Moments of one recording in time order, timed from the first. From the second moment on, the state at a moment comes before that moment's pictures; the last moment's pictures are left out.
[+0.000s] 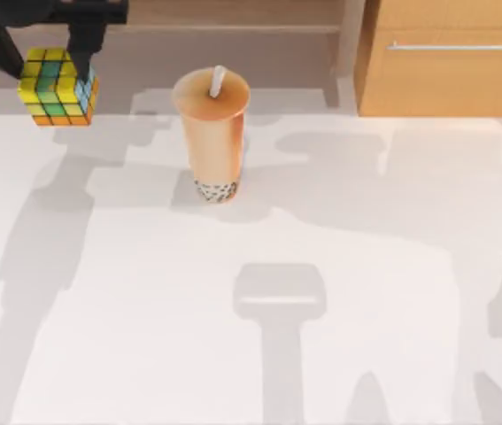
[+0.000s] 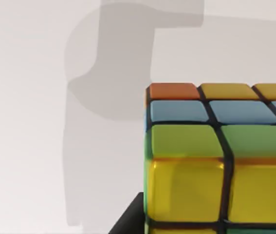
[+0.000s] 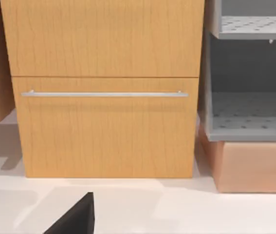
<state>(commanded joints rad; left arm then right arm) -0.20 2.21 2.31 -1.53 0.02 -0.11 0.00 0.00 0.00 0.00 0.00 0.00</state>
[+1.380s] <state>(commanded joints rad) -0.20 2.40 2.13 -1.30 -0.02 -0.17 0.00 0.00 0.00 0.00 0.00 0.00</state>
